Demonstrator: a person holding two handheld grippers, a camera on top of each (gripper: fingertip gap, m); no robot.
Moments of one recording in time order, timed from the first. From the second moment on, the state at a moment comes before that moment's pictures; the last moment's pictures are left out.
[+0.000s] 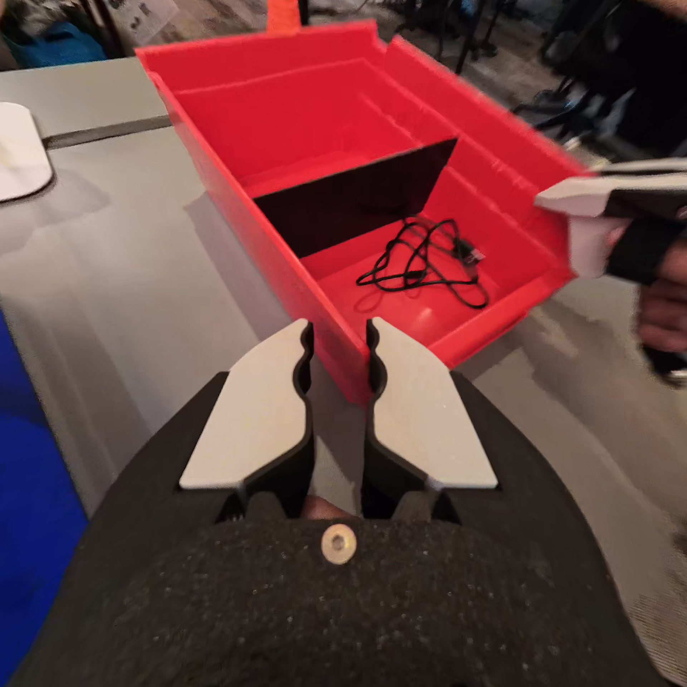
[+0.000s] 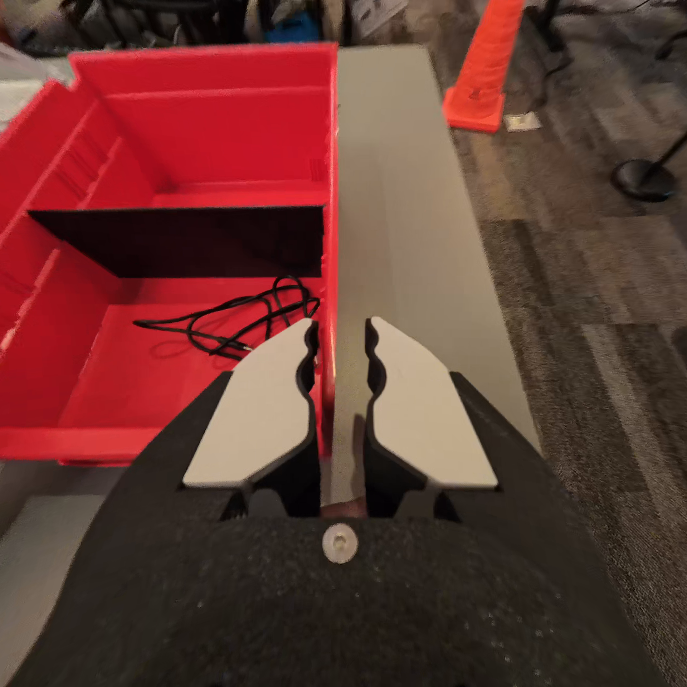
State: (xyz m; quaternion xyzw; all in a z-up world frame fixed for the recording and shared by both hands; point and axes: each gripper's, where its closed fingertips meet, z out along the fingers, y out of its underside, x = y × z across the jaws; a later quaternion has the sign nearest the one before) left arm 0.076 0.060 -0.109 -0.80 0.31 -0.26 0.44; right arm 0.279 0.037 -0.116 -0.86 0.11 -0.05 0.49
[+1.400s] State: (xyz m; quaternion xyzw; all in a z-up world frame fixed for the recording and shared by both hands) left arm -0.396 0.135 -0.112 -0.86 0.15 -0.06 0.49; right arm -0.206 0.098 -0.127 -0.87 0.01 0.04 0.48
